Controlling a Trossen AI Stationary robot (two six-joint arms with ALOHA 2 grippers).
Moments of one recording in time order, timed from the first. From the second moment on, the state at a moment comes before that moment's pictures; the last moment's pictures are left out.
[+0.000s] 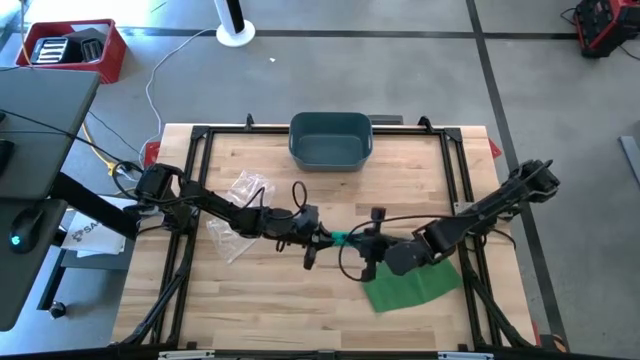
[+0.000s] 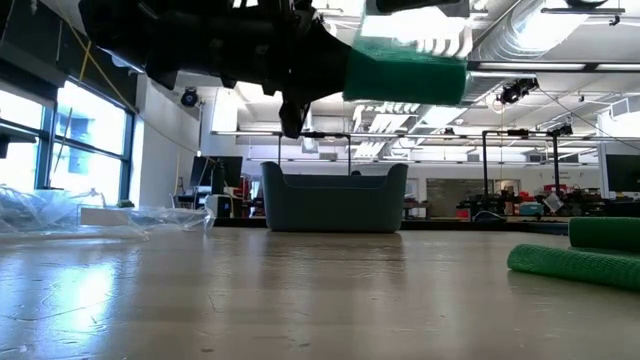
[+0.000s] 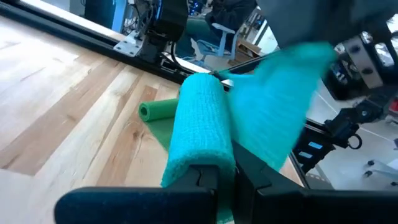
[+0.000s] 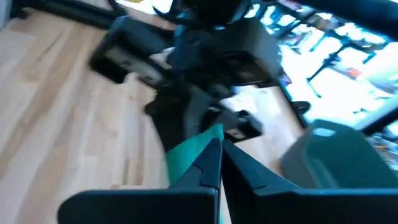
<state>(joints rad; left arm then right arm) -0.19 1.77 0.80 0.81 -0.08 -0.43 0.50 1.47 1.01 -0.09 0.75 -0.05</state>
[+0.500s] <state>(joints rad) -0.19 1.77 0.80 0.81 0.02 -0.33 0.46 1.43 1.01 -0.09 0.78 -0.11</state>
